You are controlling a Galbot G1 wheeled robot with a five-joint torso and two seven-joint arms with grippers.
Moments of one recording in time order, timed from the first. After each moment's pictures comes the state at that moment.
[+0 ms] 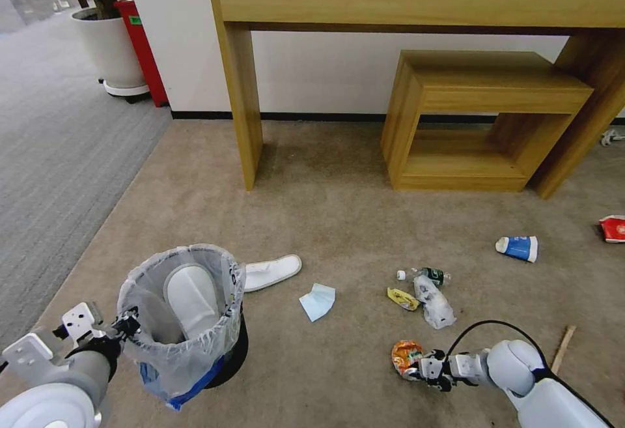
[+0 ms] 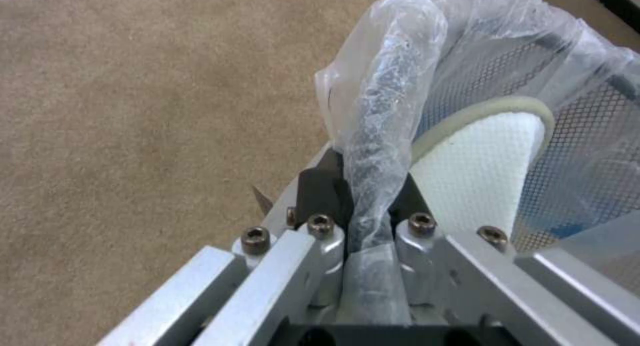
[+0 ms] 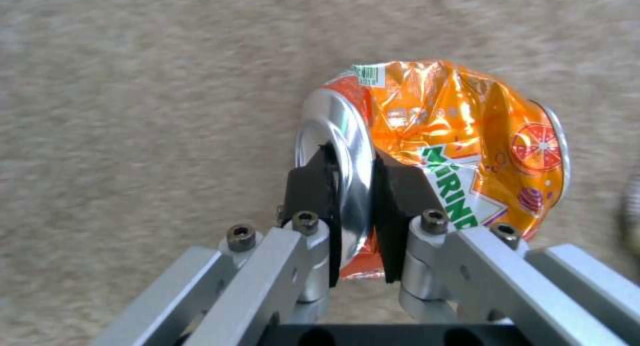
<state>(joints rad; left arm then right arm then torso) 1.63 -1.39 -0.91 -2.41 -1.08 0.74 -0.68 -1.21 0.99 0.39 1.39 -0.58 0.22 -0.95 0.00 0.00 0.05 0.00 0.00</state>
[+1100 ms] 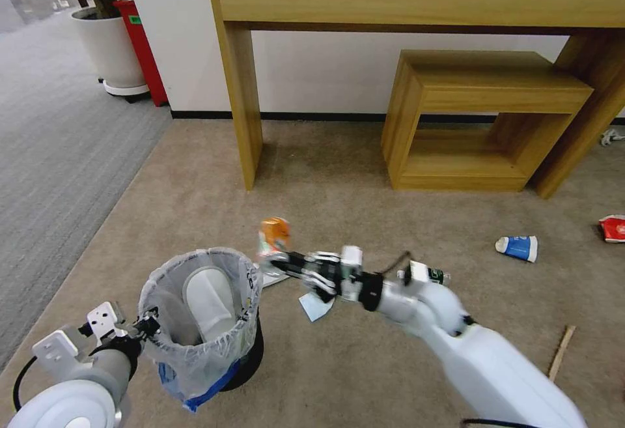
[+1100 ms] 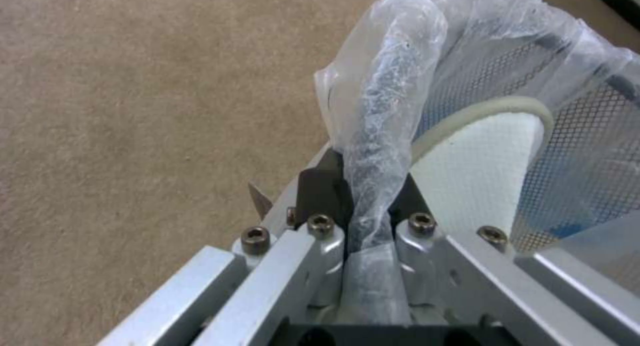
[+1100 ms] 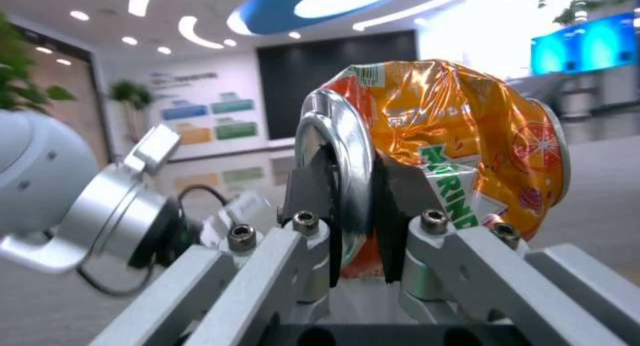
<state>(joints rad) 1.63 -1.40 -0.82 -2.41 -1.06 0.74 -0.67 -0.78 1.13 -0.18 1.72 0.82 0.10 -0.79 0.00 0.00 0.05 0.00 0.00</state>
